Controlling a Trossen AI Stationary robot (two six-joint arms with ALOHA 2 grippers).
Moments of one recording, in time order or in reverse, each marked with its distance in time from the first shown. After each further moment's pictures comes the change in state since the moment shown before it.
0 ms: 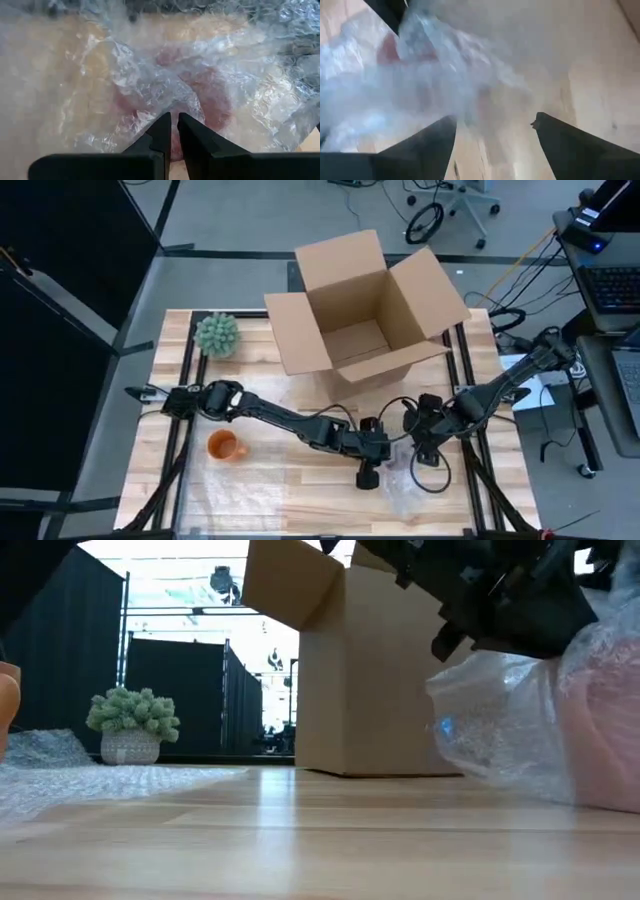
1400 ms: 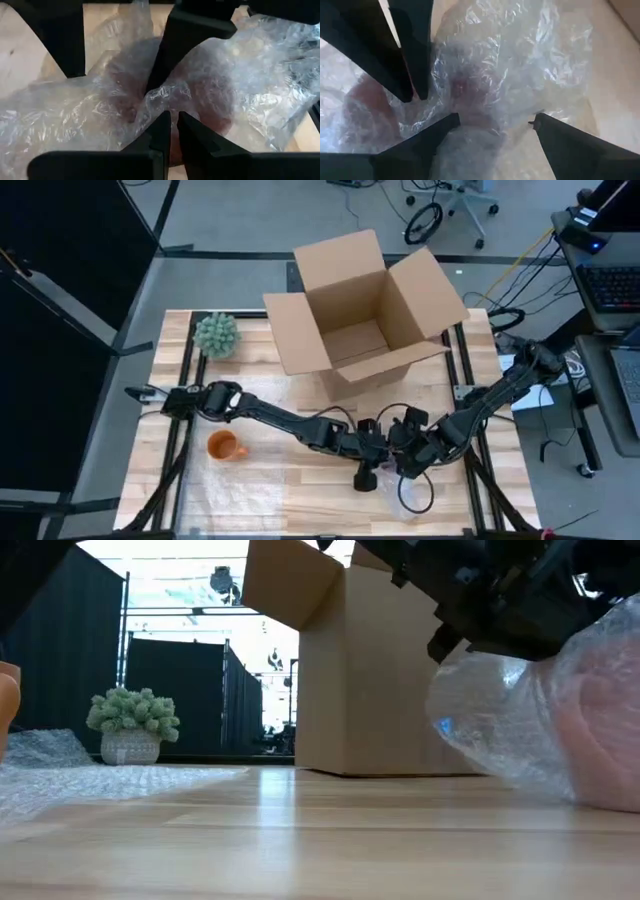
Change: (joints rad) left arm -0.003 -0.005 0.003 -0.034 -0.003 -0.008; right arm 0.054 0.288 -0.104 0.352 0.190 0.117
